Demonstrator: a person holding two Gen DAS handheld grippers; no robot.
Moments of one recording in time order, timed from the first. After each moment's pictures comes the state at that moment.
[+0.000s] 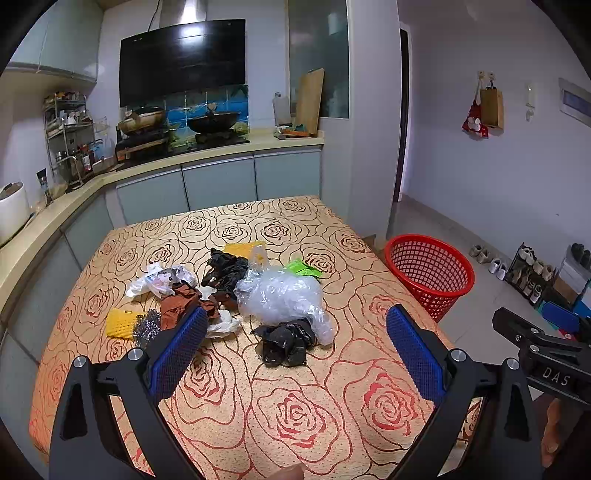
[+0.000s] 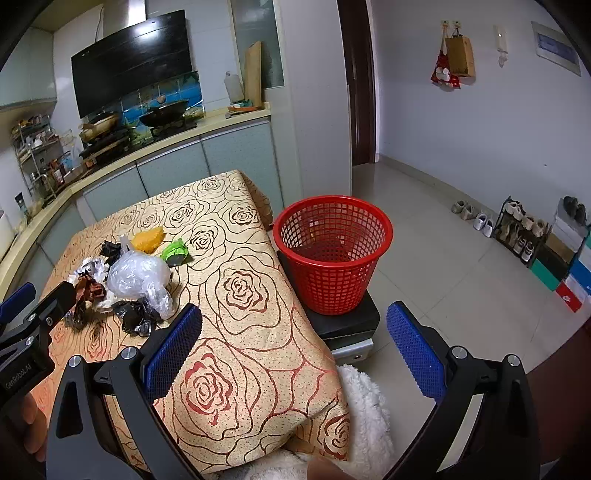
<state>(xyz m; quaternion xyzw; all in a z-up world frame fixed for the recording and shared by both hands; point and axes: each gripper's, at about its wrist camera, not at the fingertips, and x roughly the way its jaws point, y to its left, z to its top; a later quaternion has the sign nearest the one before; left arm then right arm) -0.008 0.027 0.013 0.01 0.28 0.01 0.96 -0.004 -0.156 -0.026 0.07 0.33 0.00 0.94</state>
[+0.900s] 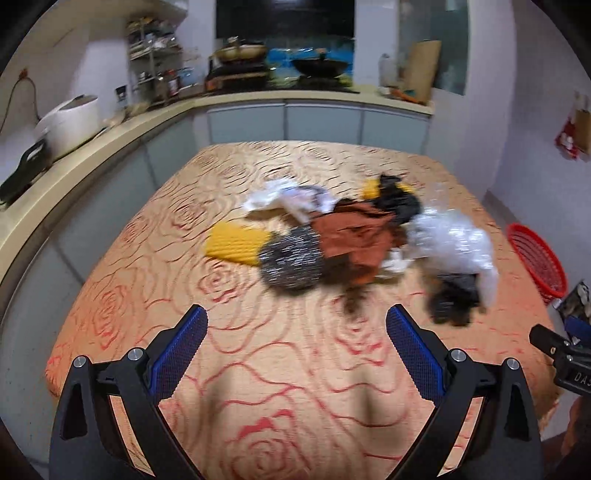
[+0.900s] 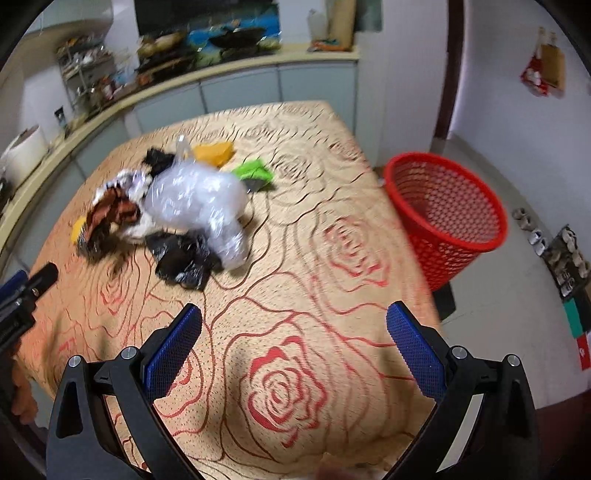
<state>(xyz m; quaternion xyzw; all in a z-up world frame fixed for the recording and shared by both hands) -0.015 0.169 -0.049 -0.07 0.36 0.18 0.91 0.056 -0.051 -0.090 -0.03 0.43 0.13 0.89</state>
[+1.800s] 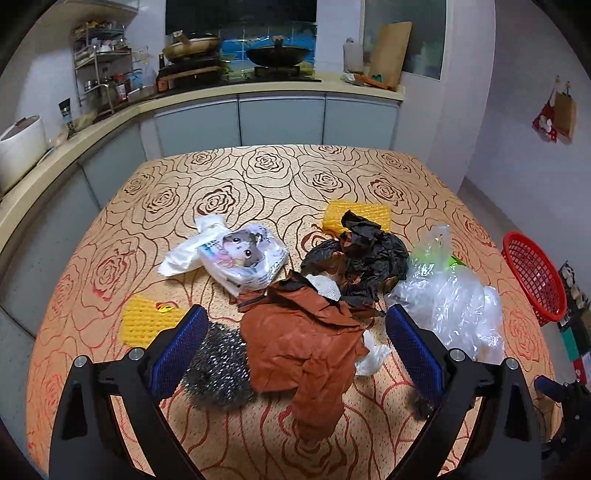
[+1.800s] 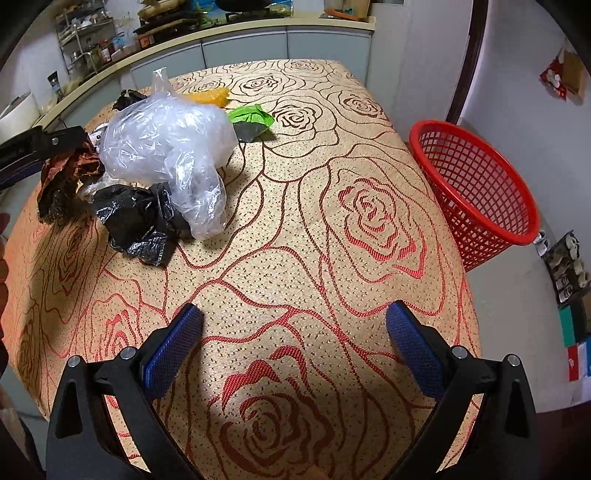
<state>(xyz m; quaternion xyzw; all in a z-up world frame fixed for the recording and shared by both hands) 0.103 0.165 -0.055 -0.05 0.38 0.09 0.92 0.083 -0.042 -0.137 -0.06 0.48 0.13 0.87</state>
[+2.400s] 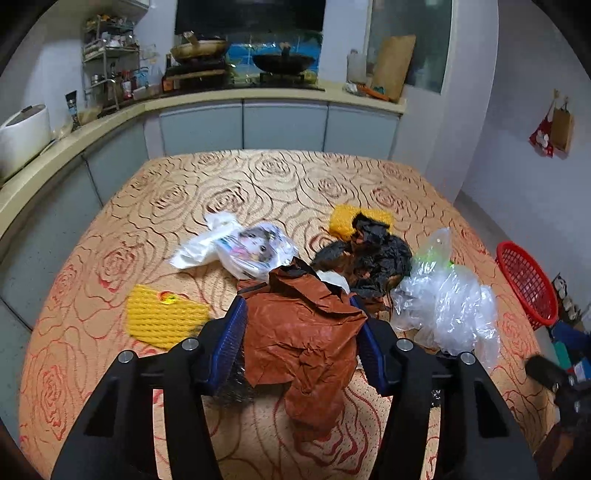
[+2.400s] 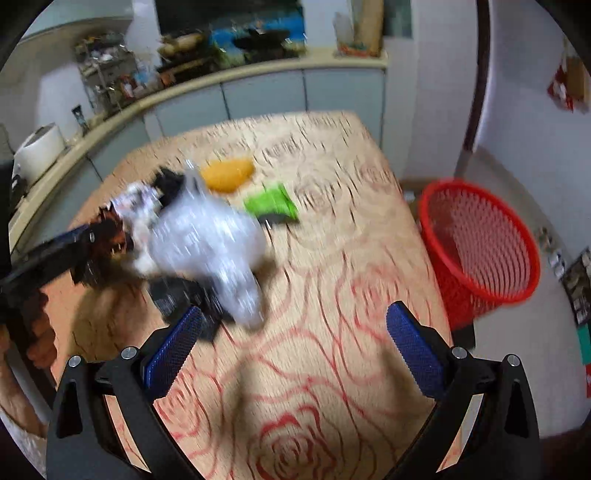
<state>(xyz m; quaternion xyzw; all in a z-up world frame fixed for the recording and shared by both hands) 0.078 0.183 -0.050 -0.08 0.35 0.09 0.93 0.098 -0.029 -0.071 -0.03 0.39 0.19 0.90</state>
